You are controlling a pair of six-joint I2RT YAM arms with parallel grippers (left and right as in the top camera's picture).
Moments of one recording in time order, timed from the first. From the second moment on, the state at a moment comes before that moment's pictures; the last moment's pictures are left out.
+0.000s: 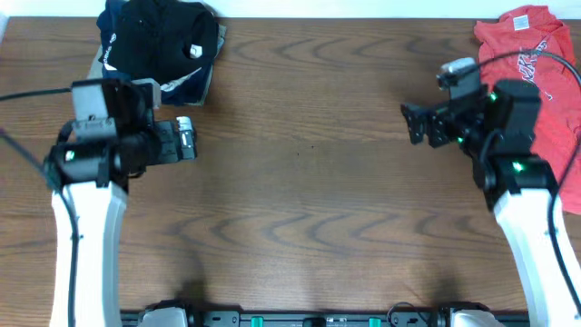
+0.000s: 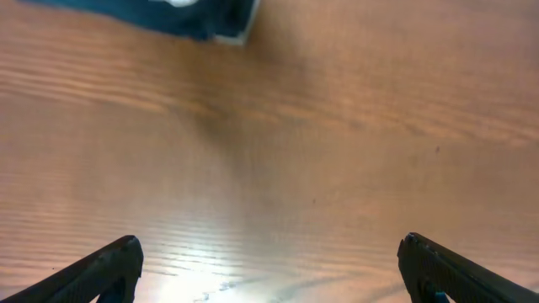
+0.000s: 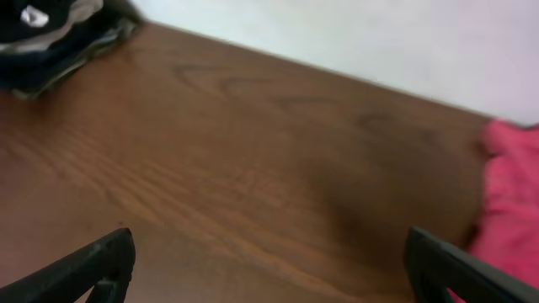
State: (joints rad) left arm 0.12 1.30 1.28 -1.01 0.21 -0.04; right arm 0.00 1.30 1.02 -0.32 -0.35 -0.19
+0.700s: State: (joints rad) left arm 0.12 1.48 1.28 -0.92 0.38 -0.04; right arm -0.20 1.70 1.02 -0.12 0.02 -0.03
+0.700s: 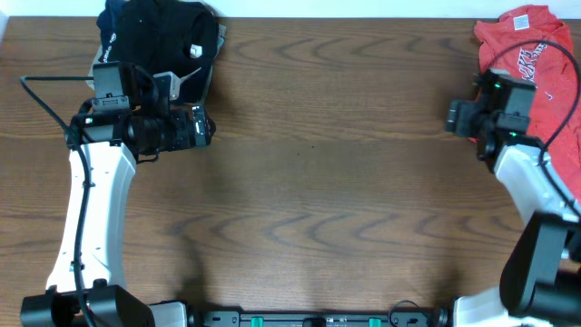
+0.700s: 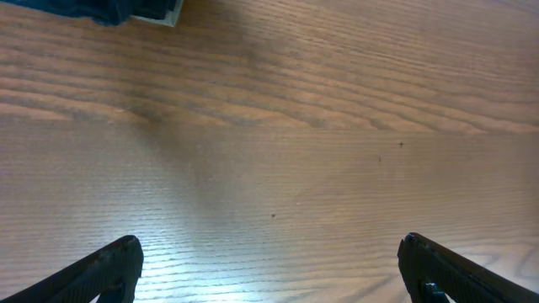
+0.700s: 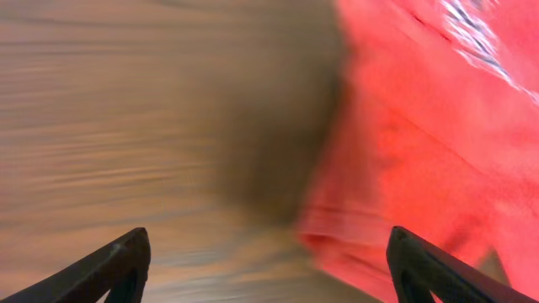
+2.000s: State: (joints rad) left arm 0.12 1.48 1.28 -0.90 0.39 -0.04; right arm -0.26 1.90 1.08 -0.09 -0.11 0.10
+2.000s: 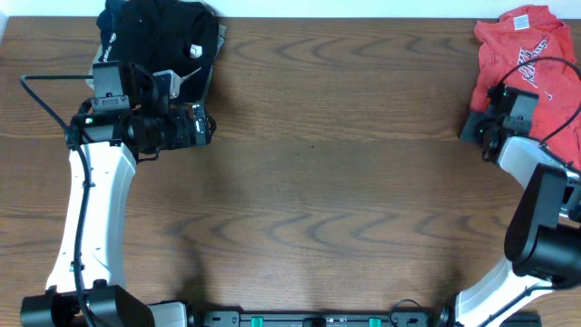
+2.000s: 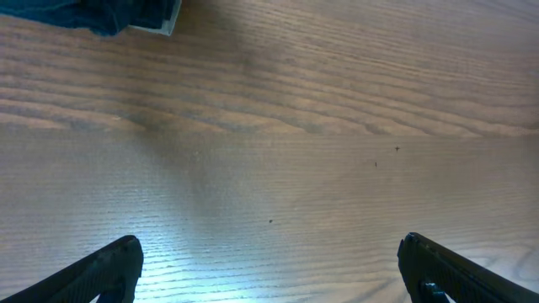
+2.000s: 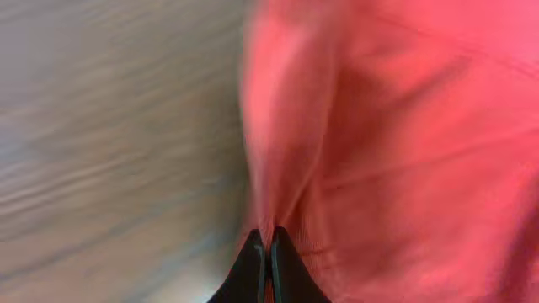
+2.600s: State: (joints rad) left arm 0.22 1.48 1.28 -0.85 0.34 -0.04; right arm 0.47 1.78 1.37 -0.52 -0.56 0.10
